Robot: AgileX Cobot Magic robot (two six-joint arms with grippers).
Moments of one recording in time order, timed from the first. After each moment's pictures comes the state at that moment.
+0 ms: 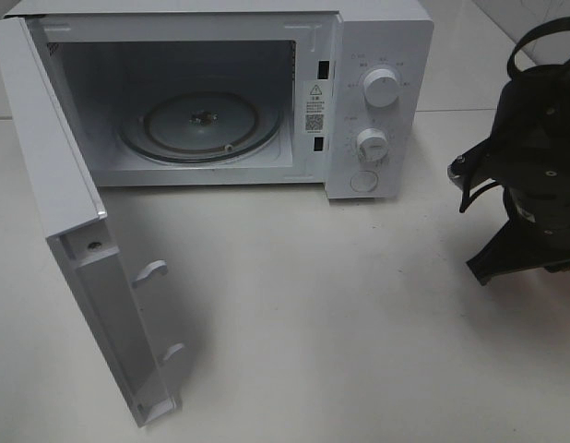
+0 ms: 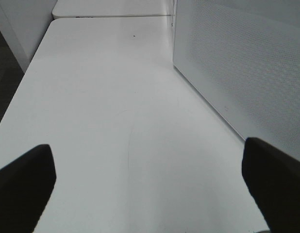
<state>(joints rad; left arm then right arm) 0.01 0.00 -0.50 0.00 1.04 0.02 0.50 1.70 -0.82 -0.82 0.93 0.81</state>
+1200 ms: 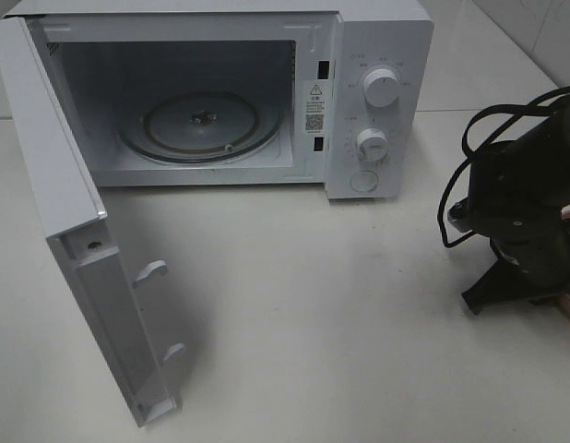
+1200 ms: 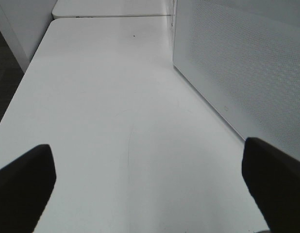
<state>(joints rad) 0.01 0.00 -0.50 0.00 1.04 0.02 0.39 1.97 -0.82 -0.96 0.78 1.00</state>
